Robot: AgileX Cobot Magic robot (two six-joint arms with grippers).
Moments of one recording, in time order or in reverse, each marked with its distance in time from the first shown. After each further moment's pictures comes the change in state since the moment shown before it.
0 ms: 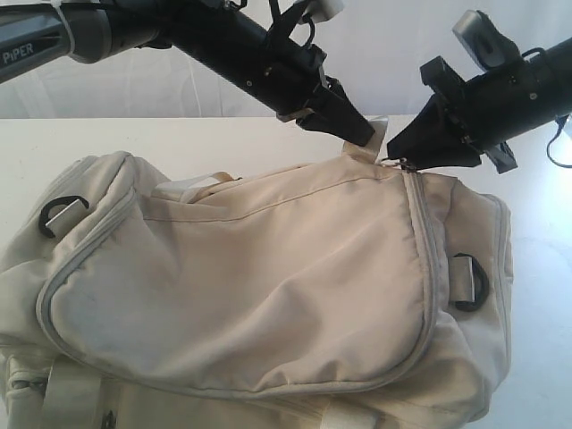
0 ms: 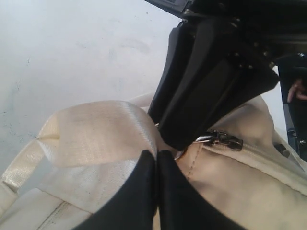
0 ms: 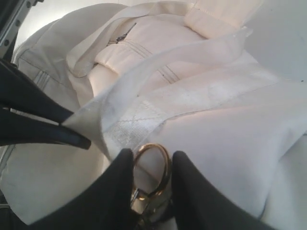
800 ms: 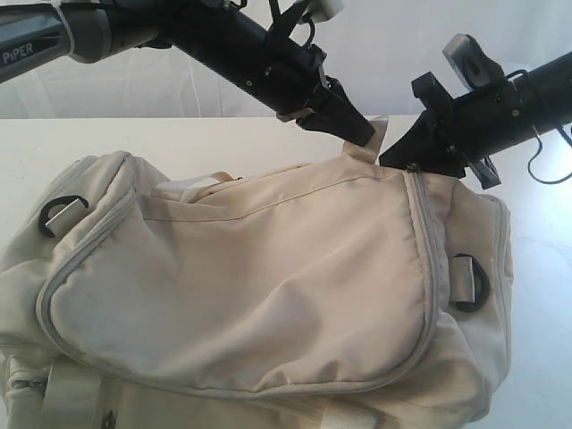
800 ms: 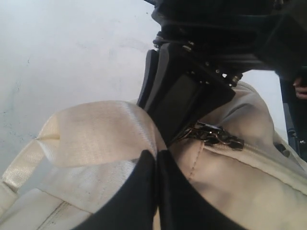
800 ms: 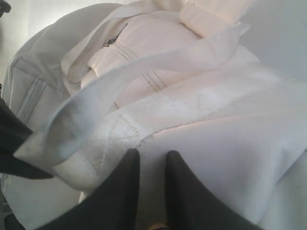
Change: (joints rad) left arm 0.000 0.000 0.000 0.000 0.000 0.002; right arm -0.002 0.082 0.000 0.056 -0.002 -0.017
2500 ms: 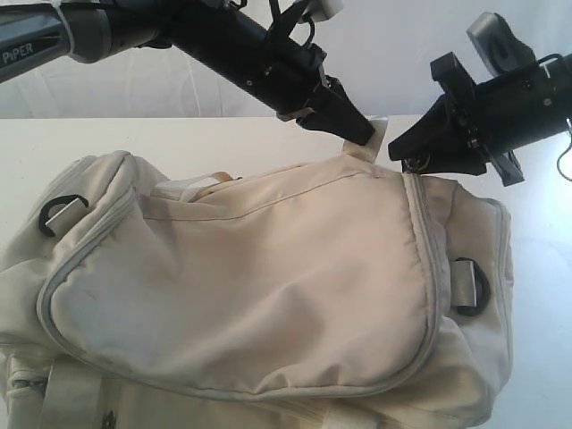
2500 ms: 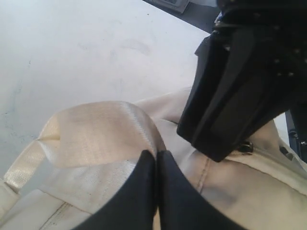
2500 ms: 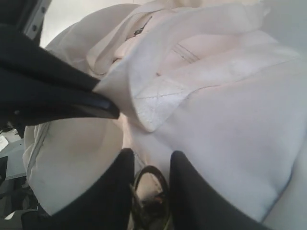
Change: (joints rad) left arm 0.000 0.000 0.000 0.000 -0.006 0.000; right arm -0.011 -0.172 0.109 0.015 -0.004 0.041
